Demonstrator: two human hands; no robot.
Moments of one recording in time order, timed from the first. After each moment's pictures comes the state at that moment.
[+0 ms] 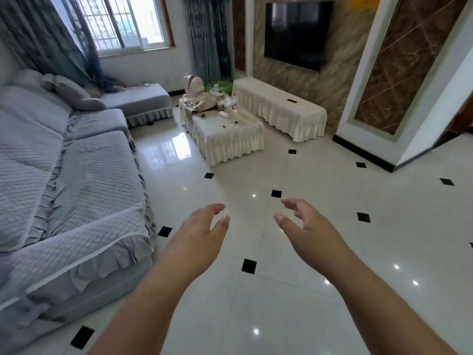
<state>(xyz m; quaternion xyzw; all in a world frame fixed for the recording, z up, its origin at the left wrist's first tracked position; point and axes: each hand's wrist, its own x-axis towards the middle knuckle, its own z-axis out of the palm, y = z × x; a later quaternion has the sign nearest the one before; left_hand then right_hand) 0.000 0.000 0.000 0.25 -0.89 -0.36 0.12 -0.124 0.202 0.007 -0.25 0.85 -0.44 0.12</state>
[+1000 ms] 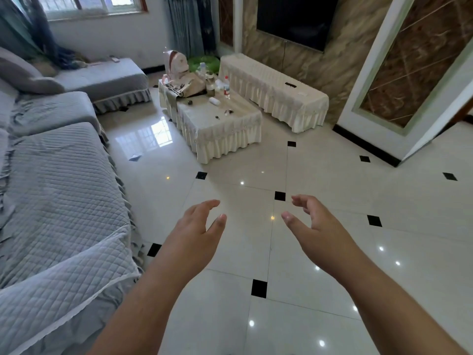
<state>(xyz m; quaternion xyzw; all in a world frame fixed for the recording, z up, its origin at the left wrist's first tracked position) -0.200 -0.297 -0.058 0.25 -0.88 -0.40 0.07 -0.313 -0.067 -0.034 -0.19 0.88 -0.41 0.12</state>
